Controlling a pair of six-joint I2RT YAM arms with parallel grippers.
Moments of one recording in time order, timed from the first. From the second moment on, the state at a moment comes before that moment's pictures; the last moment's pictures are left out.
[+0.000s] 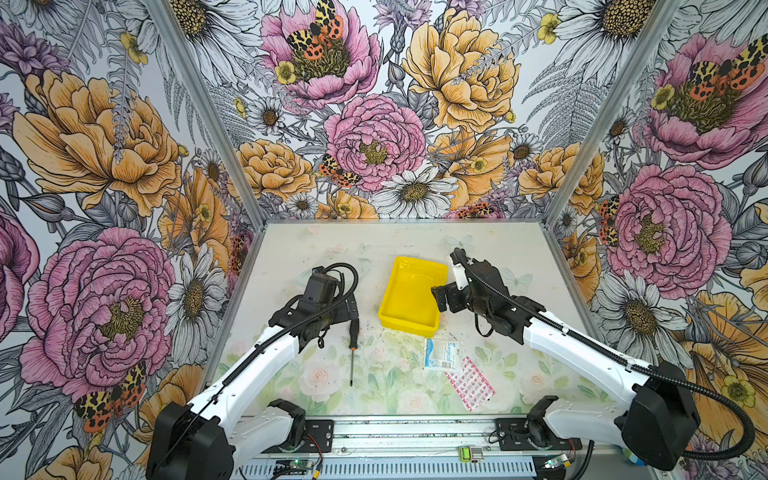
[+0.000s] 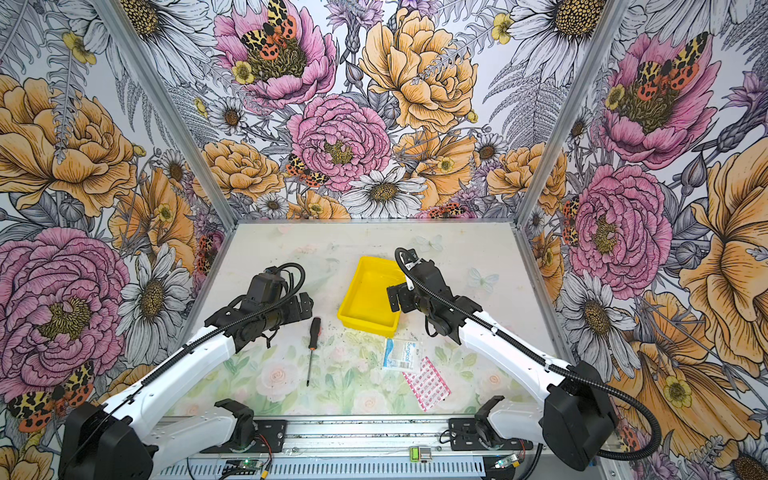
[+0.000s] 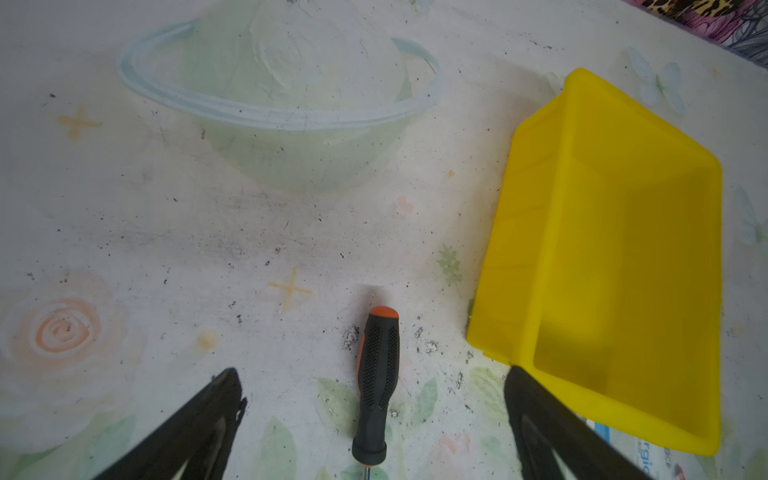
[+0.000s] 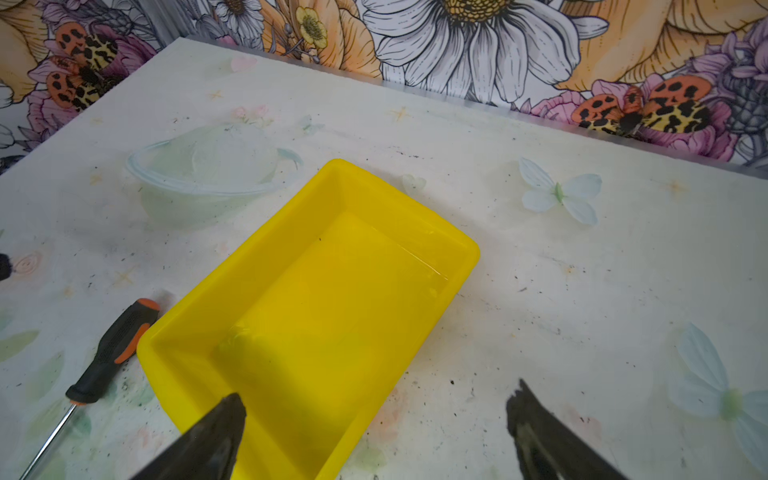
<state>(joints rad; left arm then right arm) -0.41 1.10 0.77 -0.55 -0.12 -0.56 0.63 1.25 0.90 -0.29 0.10 0.12</state>
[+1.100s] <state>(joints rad) -0.55 1.42 0.78 -0.64 -0.17 -0.74 0.83 0.95 0.77 -0.34 -0.16 -0.07</state>
